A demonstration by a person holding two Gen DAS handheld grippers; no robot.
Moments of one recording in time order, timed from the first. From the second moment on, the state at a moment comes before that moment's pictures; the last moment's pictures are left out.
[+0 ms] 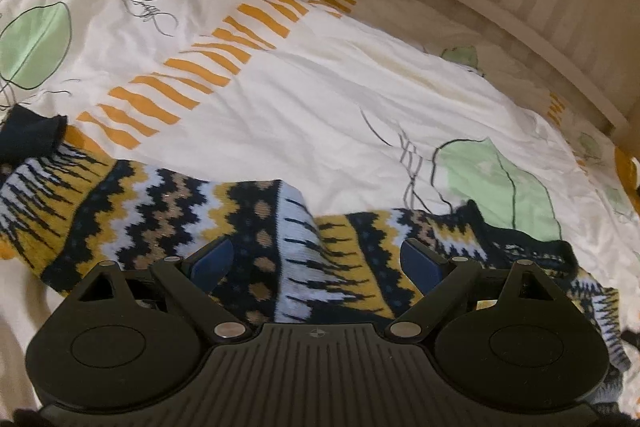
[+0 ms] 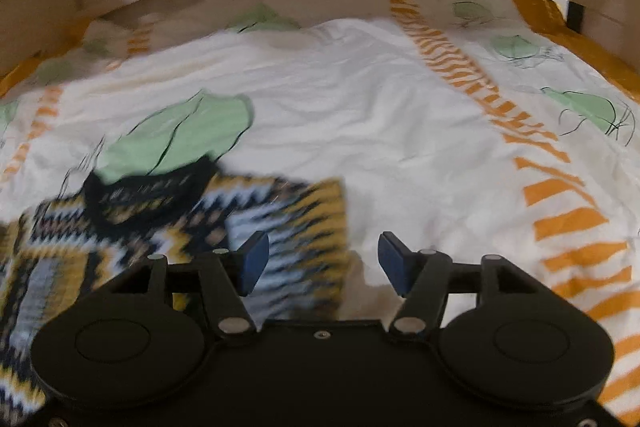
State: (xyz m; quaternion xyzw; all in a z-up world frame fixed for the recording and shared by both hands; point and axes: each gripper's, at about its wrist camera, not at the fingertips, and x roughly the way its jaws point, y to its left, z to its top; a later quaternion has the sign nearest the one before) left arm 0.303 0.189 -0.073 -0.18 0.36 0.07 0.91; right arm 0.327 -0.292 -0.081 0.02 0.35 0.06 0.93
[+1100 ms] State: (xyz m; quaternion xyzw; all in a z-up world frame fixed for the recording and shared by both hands) left arm 0.249 0.233 -0.076 -0.18 0.35 0.17 0.91; right arm 0.310 -0.276 -0.101 0.04 0.39 0.15 0.91
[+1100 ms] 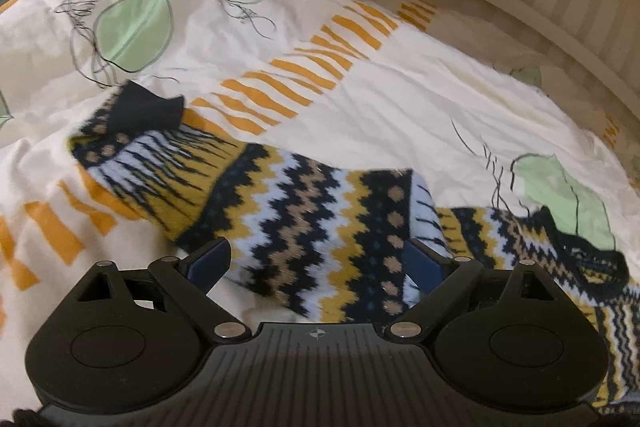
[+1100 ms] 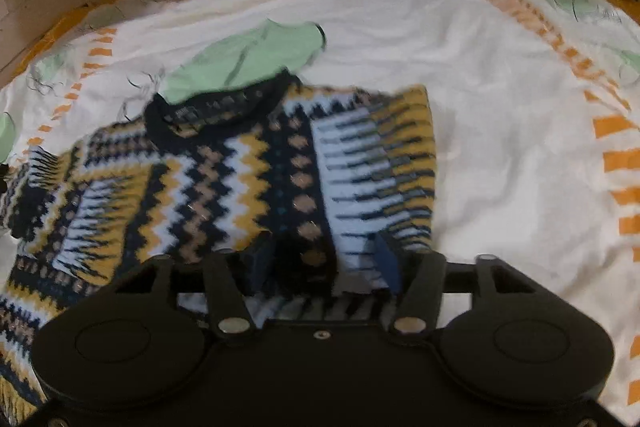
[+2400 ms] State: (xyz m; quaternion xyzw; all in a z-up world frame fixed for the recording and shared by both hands) left arm 0.285 0.381 -0.103 -0.07 0.36 0.31 0.88; right arm 0.290 -0.230 -0.079 0.05 0.30 0.28 0.91
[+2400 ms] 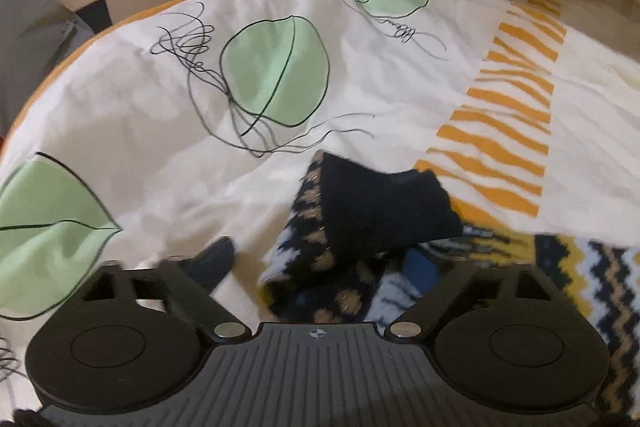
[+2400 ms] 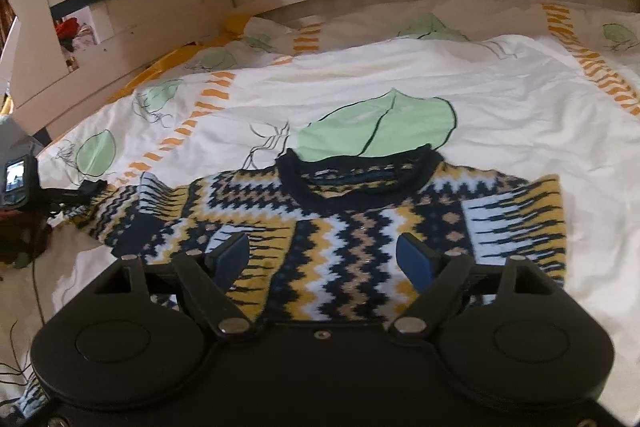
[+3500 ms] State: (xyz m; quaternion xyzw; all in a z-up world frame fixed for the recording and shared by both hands) left arm 0.267 0.070 0.019 -0.17 0.20 -0.10 0.96; right arm 0.309 -0.268 -0.080 0.17 0.33 0.25 0.90
